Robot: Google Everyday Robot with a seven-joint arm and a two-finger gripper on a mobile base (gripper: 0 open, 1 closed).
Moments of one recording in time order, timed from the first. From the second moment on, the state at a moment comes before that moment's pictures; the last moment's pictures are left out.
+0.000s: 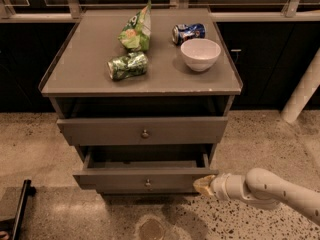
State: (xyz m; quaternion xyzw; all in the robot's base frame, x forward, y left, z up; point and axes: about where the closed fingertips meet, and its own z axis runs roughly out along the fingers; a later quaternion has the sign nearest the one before) arm 0.523 -0.177 0.413 -0.36 0.83 0.23 0.34
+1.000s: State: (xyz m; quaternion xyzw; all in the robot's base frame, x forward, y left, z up) arm 0.588 -0.178 0.428 -0.39 0.82 0.17 0.38
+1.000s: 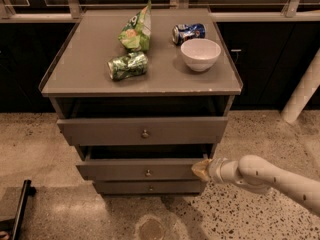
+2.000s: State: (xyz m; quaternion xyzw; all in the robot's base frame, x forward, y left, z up) arm 0.629 -0.195 0.433 -0.37 0.83 0.13 0.40
